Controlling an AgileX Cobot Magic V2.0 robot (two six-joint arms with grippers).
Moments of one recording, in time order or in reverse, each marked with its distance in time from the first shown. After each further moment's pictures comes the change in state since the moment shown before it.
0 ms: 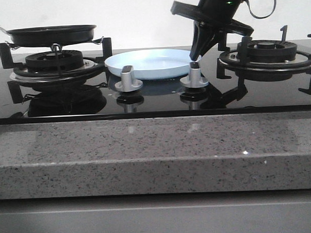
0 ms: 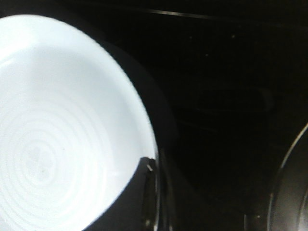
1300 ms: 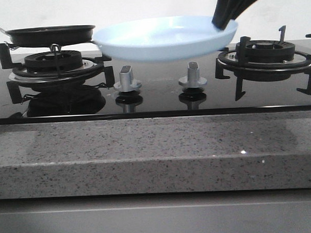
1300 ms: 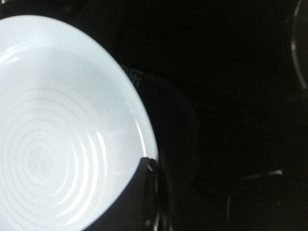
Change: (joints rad) left arm 0.000 0.000 0.000 0.000 0.000 0.000; right arm 0.058 -0.645 0.794 0.022 -0.204 -0.173
